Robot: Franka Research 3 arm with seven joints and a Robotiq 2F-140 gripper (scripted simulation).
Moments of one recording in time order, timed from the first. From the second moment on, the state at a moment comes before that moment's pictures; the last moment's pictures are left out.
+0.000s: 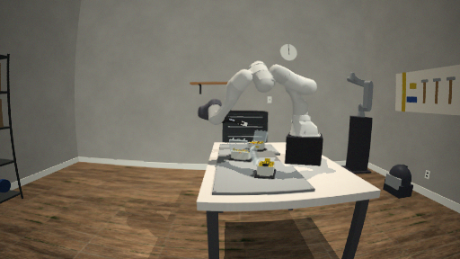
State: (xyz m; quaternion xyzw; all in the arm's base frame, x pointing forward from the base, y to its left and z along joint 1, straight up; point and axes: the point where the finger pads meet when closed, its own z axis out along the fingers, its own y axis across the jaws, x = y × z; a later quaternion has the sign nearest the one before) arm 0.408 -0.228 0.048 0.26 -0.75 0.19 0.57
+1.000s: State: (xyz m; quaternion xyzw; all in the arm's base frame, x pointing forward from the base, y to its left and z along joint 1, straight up) arm 0.408 -0.228 0.048 0.26 -0.75 0.19 0.57
